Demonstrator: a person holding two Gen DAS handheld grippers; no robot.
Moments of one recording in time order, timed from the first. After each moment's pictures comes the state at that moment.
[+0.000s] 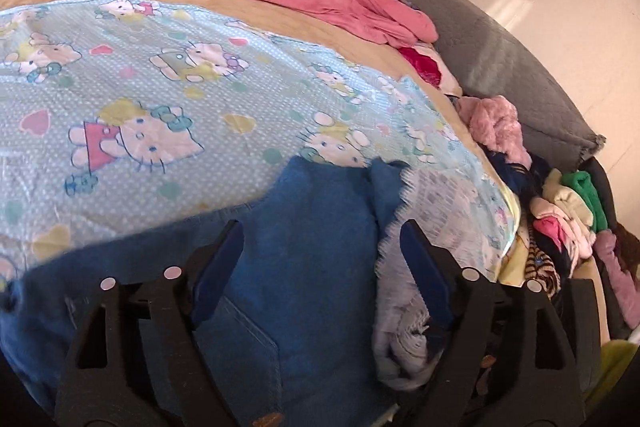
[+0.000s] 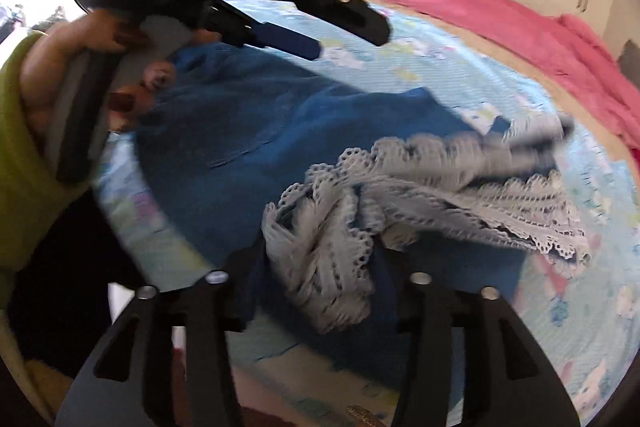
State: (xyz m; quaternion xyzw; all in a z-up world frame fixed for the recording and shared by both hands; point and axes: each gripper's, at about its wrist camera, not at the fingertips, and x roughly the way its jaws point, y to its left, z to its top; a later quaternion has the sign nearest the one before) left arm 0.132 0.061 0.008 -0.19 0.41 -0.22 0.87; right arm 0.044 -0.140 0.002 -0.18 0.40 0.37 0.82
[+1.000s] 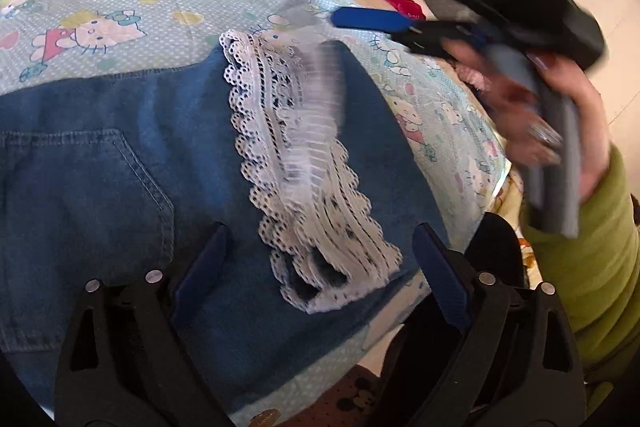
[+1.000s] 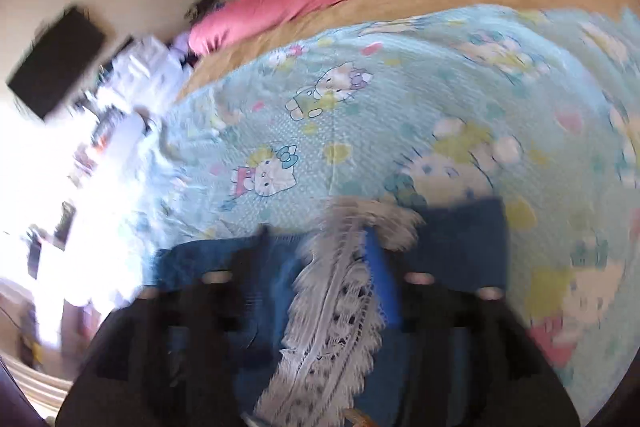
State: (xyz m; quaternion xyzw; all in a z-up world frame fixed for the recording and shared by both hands) left arm 0.074 0.005 -0.033 -0.17 0.47 -0.26 0.83; right arm 0.228 -0.152 0.060 0.09 0.51 0.32 0.80
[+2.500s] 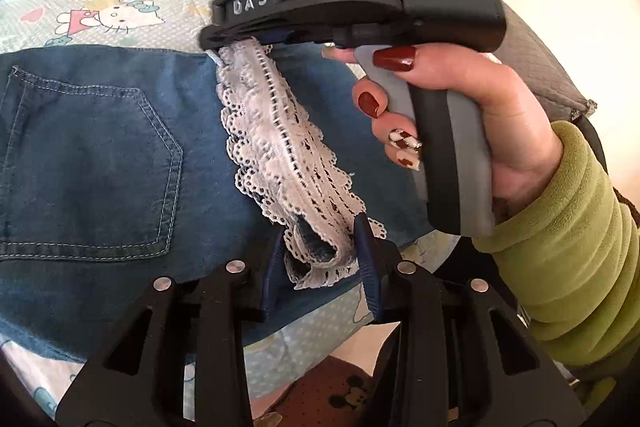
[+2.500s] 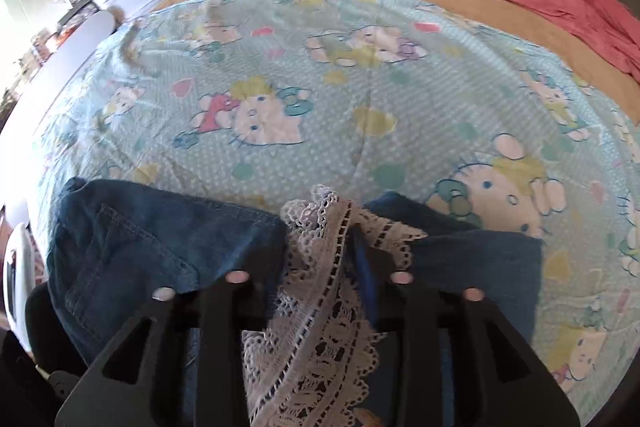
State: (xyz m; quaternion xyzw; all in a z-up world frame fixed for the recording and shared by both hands) left arm 0.038 0.002 -0.029 -0.18 0.45 -0.24 0.84; right arm 0.209 -0.065 0.001 -0.10 0.50 0.31 0.80
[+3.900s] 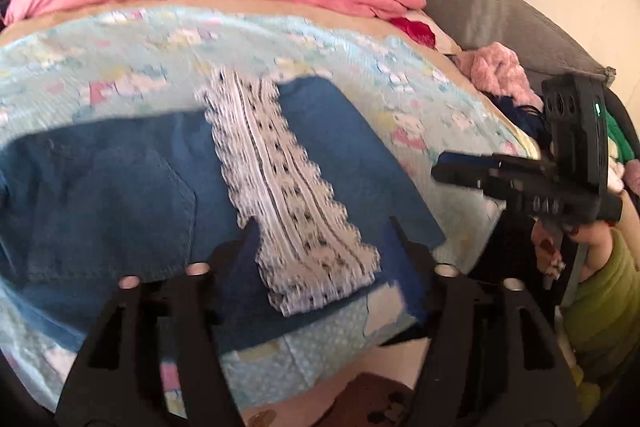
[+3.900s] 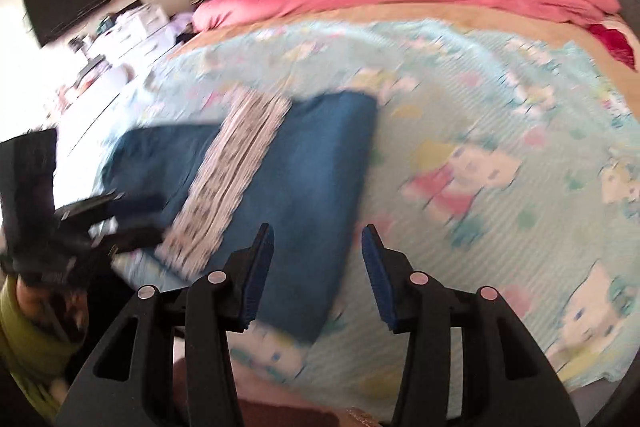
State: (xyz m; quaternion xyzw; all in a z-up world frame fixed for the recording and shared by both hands) left arm 0.028 -0.019 -0.001 -0.09 0.39 -0.18 0.90; right arm 0.090 -0.261 0.026 -0.01 0.43 0.29 0.85
